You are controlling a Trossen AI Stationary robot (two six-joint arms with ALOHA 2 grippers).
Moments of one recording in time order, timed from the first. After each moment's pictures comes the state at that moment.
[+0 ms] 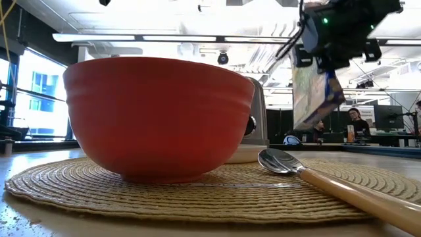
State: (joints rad) left arm 0.25 0.82 1.14 -0.61 0.01 -0.30; right arm -0.01 1.38 0.90 -1.31 1.34 1.75
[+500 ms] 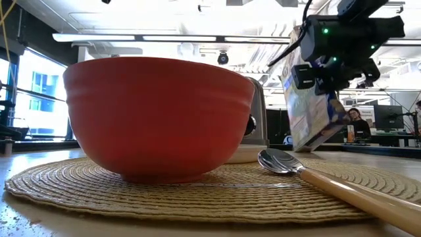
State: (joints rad) left arm 0.25 0.82 1.14 -0.55 -0.01 -0.30; right arm 0.01 1.37 0.73 -0.91 1.24 1.46
